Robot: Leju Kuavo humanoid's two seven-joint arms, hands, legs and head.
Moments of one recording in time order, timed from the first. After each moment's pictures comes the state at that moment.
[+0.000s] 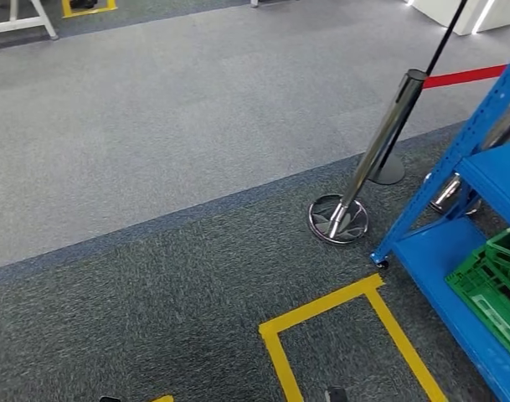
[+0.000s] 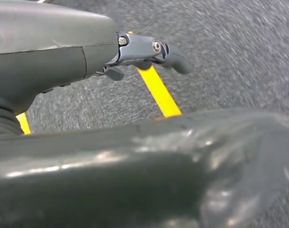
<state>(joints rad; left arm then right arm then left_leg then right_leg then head) 0.00 -0.08 0.24 -0.20 -0.58 0.40 -0.33 -0.03 0.09 0.29 -0.17 -0.19 -0.09 -0.18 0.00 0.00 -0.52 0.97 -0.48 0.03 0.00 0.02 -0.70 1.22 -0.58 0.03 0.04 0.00</state>
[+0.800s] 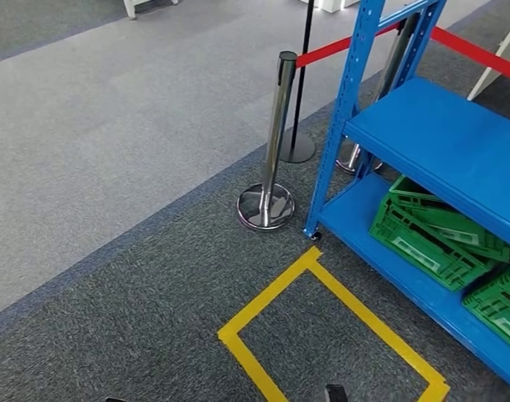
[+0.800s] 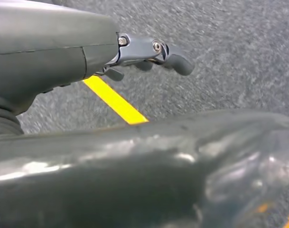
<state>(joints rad) -0.01 -0.08 0.24 -0.20 -0.60 0.41 -0.31 -0.03 0.09 0.29 -0.17 -0.20 -0.11 -0.17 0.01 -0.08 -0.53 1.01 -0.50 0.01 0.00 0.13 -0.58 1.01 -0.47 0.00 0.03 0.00</state>
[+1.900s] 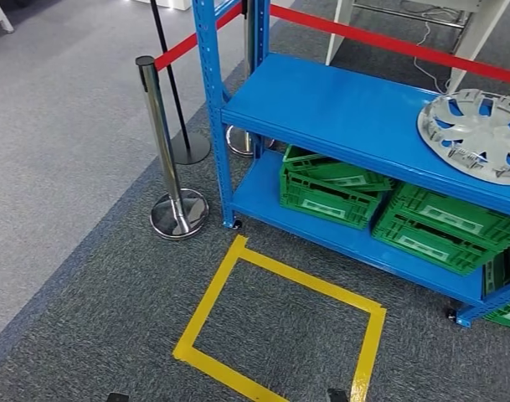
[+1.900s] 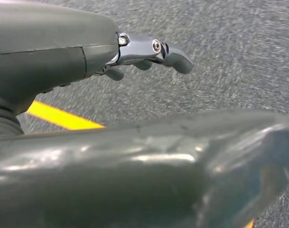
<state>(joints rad) -0.02 -0.10 0.24 -0.20 -0.61 0.42 -0.29 -0.03 0.09 0.28 -0.16 -0.20 -0.13 -0.12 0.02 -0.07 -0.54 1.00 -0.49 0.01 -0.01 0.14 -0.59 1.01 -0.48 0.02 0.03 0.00</state>
